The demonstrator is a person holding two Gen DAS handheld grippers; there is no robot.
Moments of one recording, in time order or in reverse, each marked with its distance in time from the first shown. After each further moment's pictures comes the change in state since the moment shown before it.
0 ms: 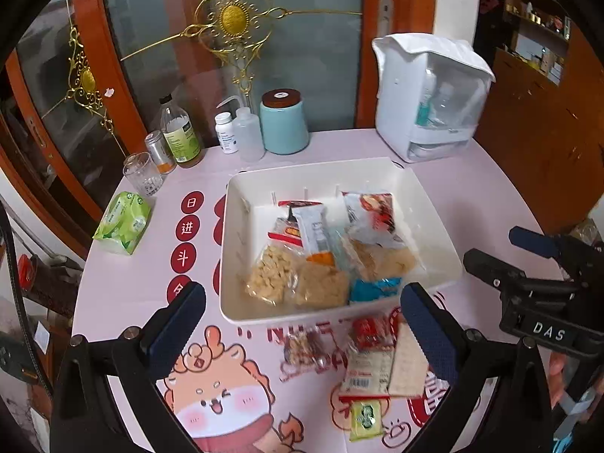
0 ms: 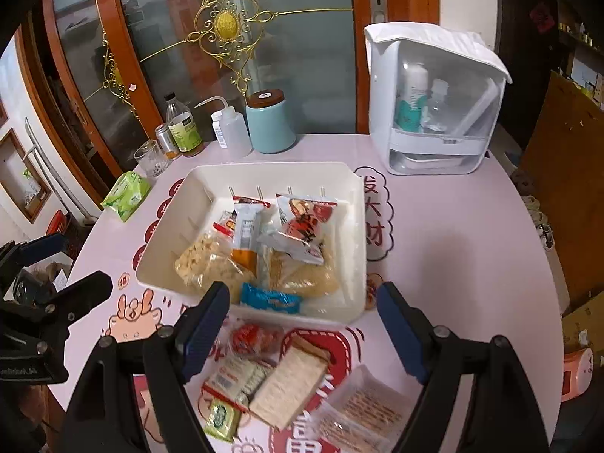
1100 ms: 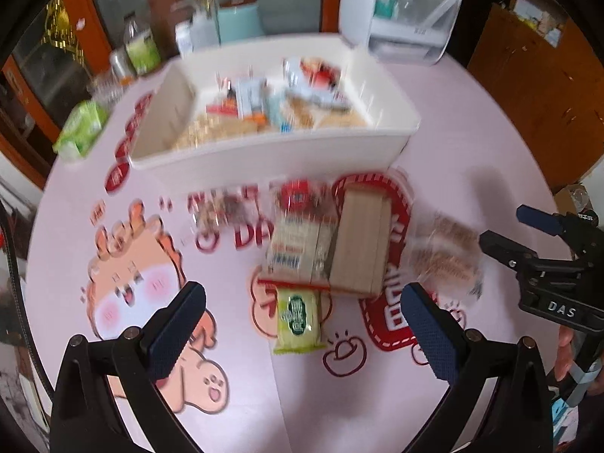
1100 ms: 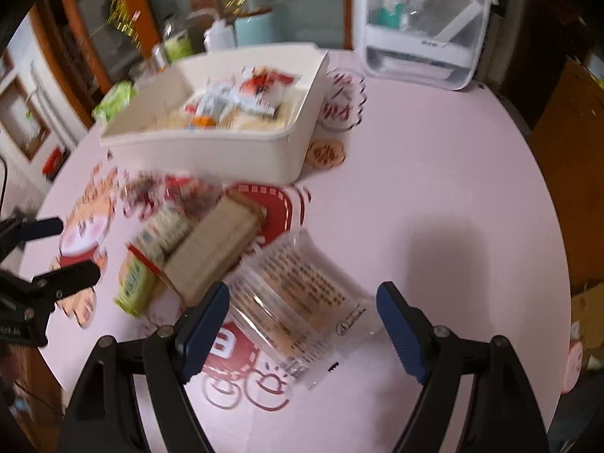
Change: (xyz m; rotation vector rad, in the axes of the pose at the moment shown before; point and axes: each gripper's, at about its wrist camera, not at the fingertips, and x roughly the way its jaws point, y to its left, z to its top) left arm 0.043 -0.079 -0.133 -0.027 0.244 -0.057; right arm 0.036 -0.071 -0.131 -0.114 0.176 0.003
